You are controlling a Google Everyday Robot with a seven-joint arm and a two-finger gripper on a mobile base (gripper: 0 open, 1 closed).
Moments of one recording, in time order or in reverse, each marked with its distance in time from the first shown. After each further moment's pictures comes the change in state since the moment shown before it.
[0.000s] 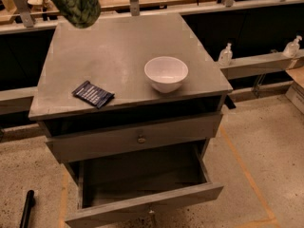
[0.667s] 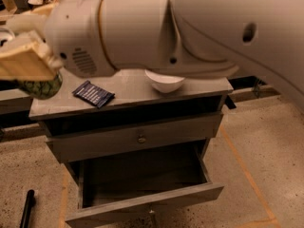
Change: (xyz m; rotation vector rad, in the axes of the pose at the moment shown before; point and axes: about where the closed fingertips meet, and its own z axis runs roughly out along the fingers) arm 0.041 0.119 0.034 -0.144 -0.113 0.043
